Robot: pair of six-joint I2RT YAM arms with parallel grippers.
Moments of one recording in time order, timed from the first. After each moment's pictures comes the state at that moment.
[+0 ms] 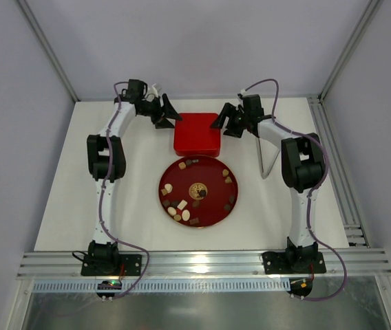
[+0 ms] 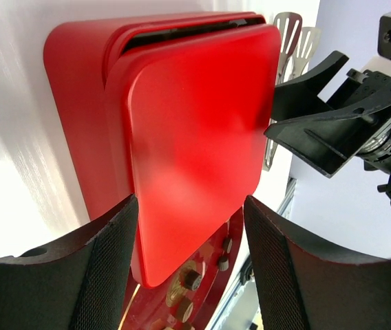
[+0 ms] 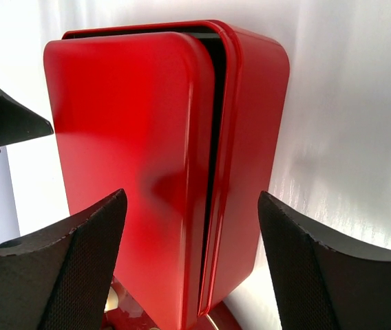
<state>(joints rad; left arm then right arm) -0.12 2.50 2.28 -0.73 0.87 -0.50 0.25 2.16 1.59 -0.12 -0.42 0.62</state>
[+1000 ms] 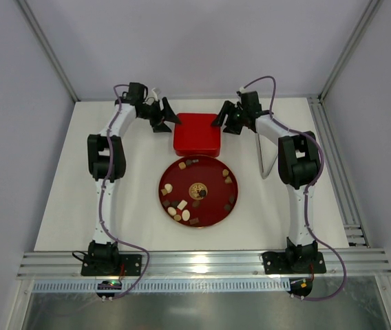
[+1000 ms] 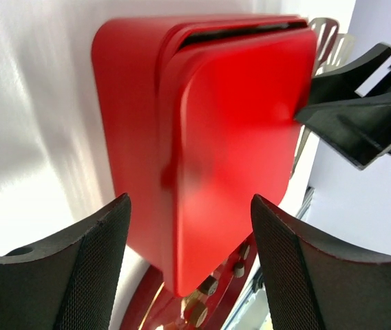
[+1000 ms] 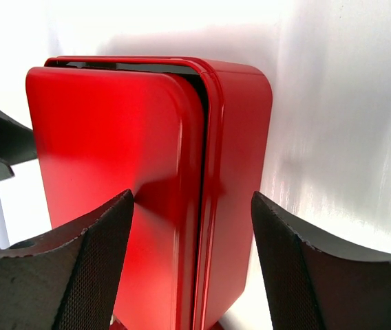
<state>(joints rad) -0.12 2.51 2.28 -0.74 0.80 -0.48 0.25 2.24 1.73 -0.21 -0.39 0.60</state>
